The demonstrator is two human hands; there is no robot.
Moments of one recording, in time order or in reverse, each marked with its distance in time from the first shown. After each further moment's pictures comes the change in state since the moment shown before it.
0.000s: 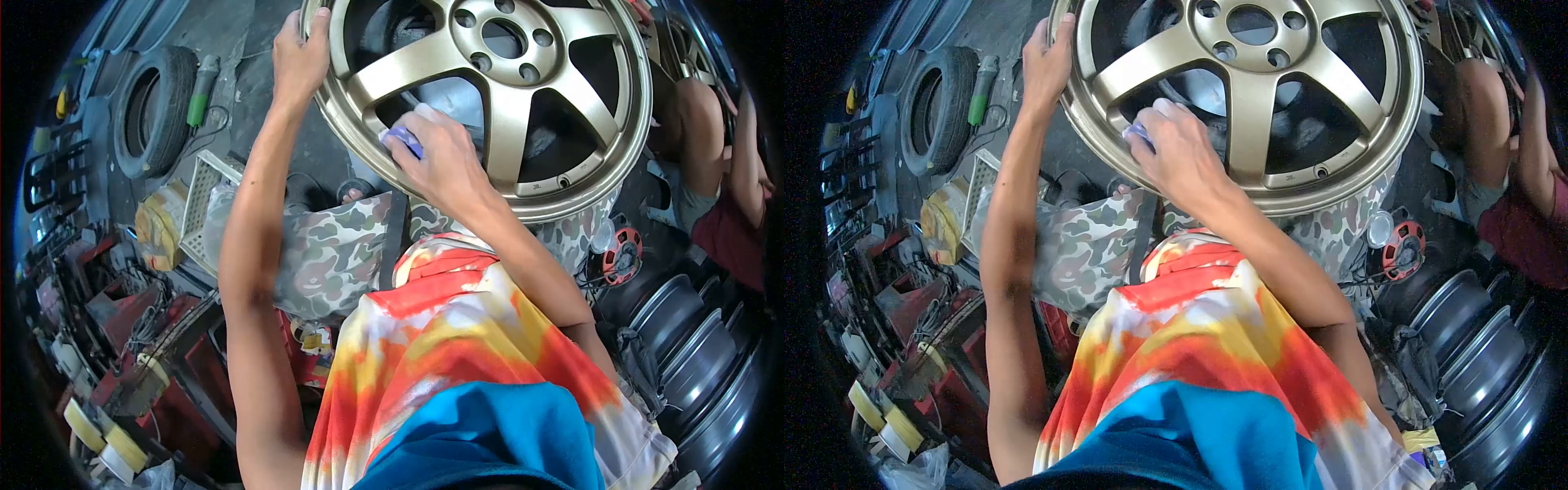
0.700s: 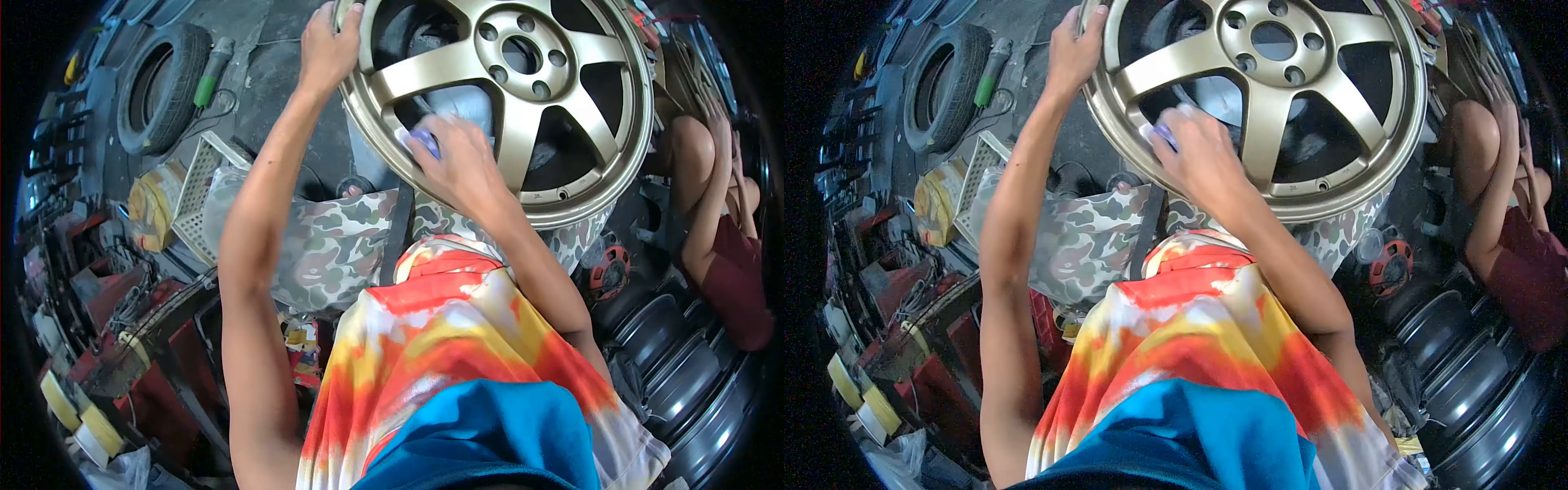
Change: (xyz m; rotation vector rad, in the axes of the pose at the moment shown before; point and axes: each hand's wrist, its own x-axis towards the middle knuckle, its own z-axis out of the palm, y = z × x) left_hand -0.008 0.006 0.003 -0.030 0.134 0.116; right_hand 0.000 0.003 -0.005 -0.103 -0.070 -0.025
